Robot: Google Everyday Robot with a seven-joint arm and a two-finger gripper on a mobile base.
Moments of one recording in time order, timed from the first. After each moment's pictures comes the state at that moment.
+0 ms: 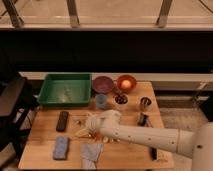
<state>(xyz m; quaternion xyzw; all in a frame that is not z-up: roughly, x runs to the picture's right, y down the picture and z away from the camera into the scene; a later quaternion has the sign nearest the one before) -0.123 0.202 0.862 -0.19 -0.29 0.30 0.89</state>
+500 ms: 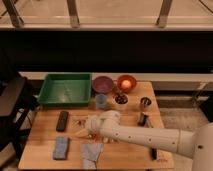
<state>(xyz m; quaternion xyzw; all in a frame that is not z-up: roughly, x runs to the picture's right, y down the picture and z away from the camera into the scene) -0.123 0.207 0.858 -0.19 -0.29 0.30 0.89</state>
